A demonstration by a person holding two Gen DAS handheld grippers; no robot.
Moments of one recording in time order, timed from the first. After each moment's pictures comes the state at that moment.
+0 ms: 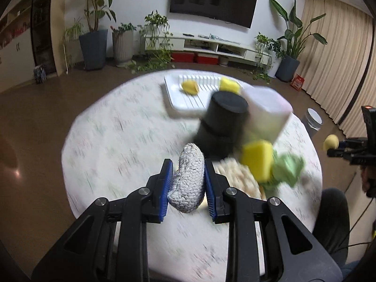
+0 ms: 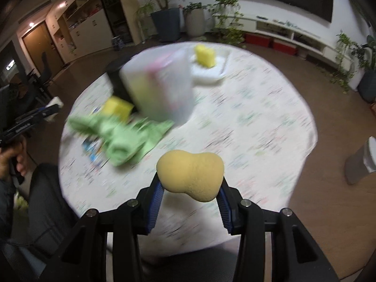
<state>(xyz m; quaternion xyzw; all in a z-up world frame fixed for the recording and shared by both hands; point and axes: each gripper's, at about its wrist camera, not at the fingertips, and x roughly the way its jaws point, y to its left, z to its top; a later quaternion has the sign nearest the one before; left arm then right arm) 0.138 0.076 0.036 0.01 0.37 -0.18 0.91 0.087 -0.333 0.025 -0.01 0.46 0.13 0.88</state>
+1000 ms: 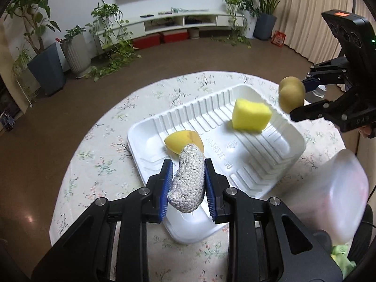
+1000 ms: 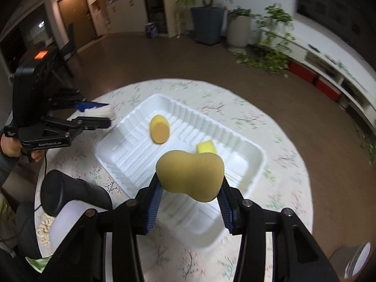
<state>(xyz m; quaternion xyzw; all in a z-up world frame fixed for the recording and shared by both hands) 0.399 -0.038 0.009 0.14 0.43 -0.28 0.85 0.393 -0.260 0.035 -0.11 0.47 0.27 0.83</state>
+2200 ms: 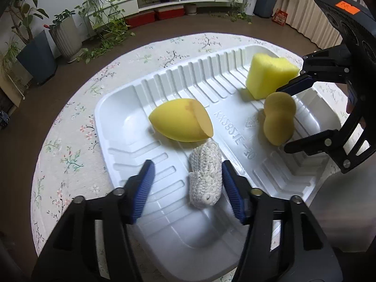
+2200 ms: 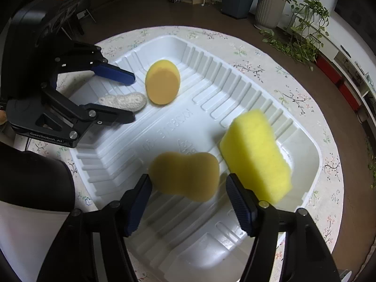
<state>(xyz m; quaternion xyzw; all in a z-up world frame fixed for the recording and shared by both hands) 0.429 -0.060 -0.056 0.16 0.48 -0.27 0.82 0.415 -0.229 -0.044 -0.19 0.52 0.30 0.78</state>
